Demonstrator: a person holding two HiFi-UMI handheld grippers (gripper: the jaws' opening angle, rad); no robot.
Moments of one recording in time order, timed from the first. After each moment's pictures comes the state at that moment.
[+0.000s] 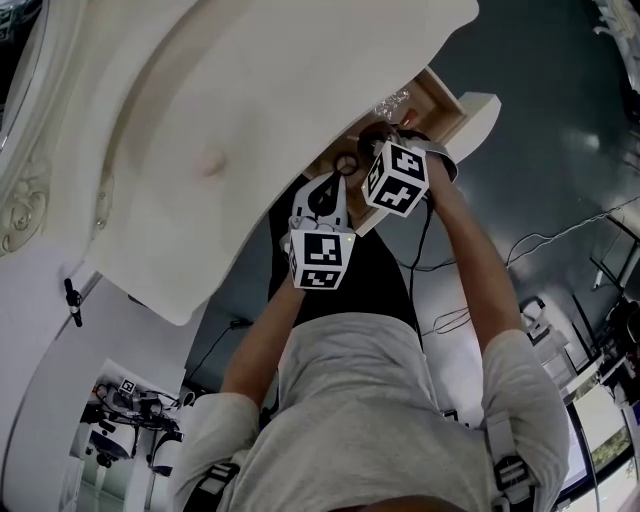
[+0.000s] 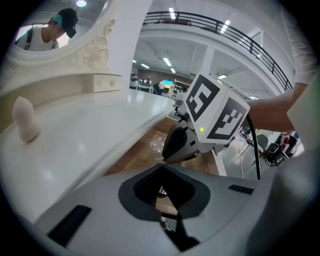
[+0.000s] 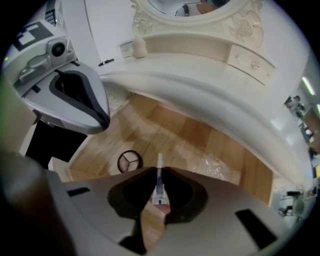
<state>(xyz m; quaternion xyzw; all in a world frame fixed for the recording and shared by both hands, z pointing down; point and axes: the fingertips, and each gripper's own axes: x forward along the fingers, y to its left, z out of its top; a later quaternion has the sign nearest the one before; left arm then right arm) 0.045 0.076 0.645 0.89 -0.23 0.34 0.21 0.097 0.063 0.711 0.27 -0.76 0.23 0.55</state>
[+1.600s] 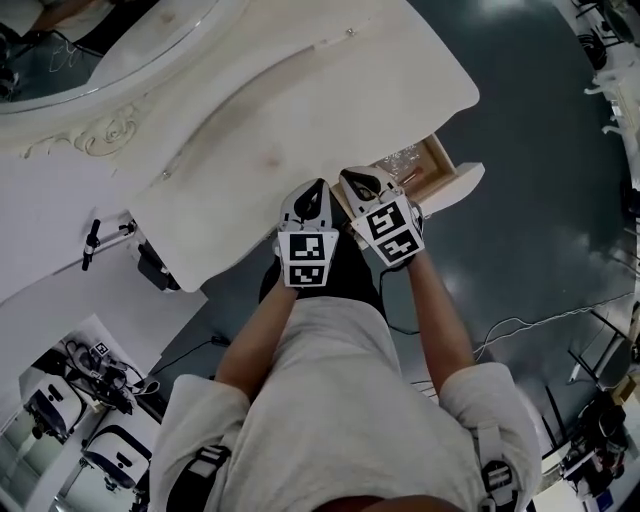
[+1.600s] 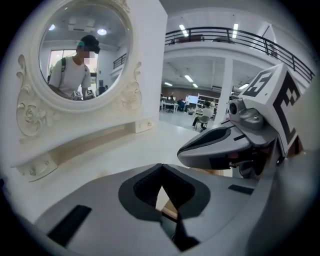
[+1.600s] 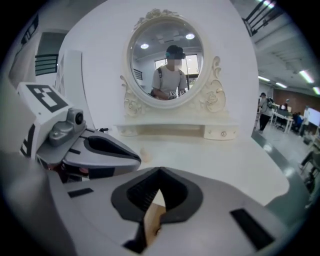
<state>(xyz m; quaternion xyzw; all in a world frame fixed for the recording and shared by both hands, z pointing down) -0.020 0.009 0.502 0.85 -0.40 0.28 0.18 0.016 0.009 0.502 0.43 -0.83 0.21 0.27</state>
